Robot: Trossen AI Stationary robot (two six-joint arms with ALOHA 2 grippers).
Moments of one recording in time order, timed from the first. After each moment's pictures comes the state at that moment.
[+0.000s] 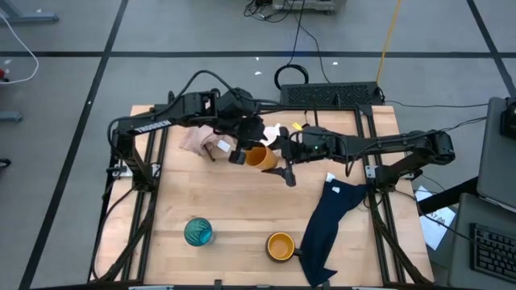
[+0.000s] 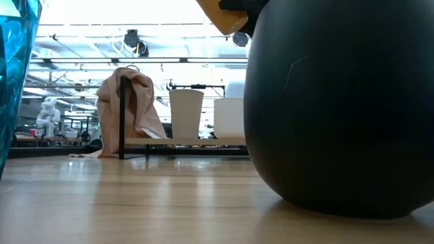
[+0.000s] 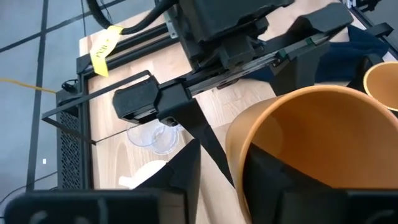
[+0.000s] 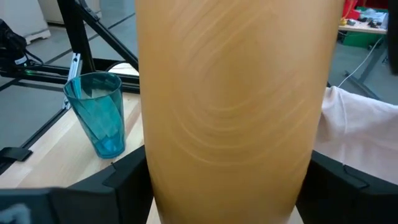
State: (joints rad) left arm 0.17 1.75 2.02 -1.03 0.17 0.48; right arm -0.06 1.39 1.00 0.13 -0.16 -0.12
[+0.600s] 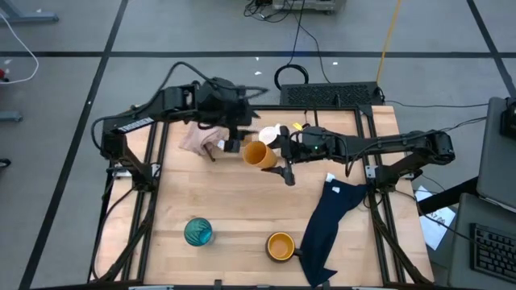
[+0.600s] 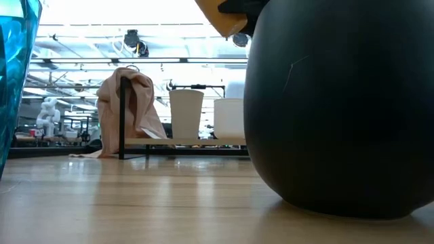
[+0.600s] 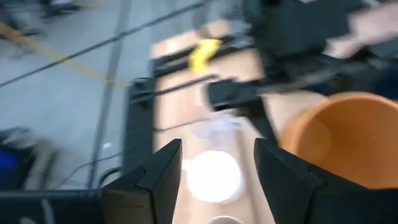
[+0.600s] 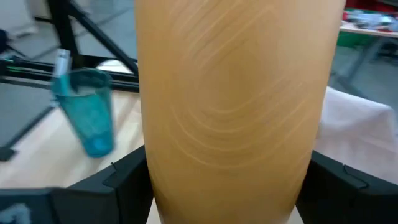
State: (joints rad) left arm 0.17 1.65 2.02 -0.99 -0.02 0.44; right arm -0.07 1.39 1.00 0.12 -0.11 -0.13
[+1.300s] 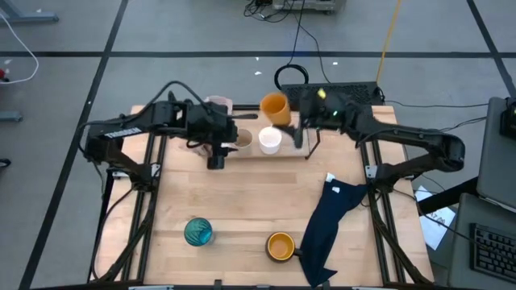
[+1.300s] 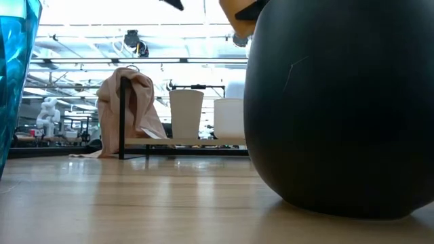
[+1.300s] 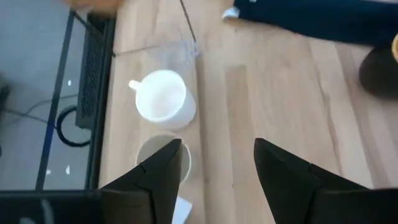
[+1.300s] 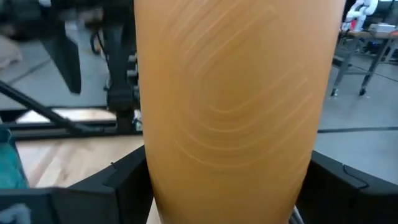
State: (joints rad) left arm 0.09 1.48 1.75 -1.12 -0.08 0.22; right arm -0.39 1.26 1.00 0.13 -0.21 -0.09
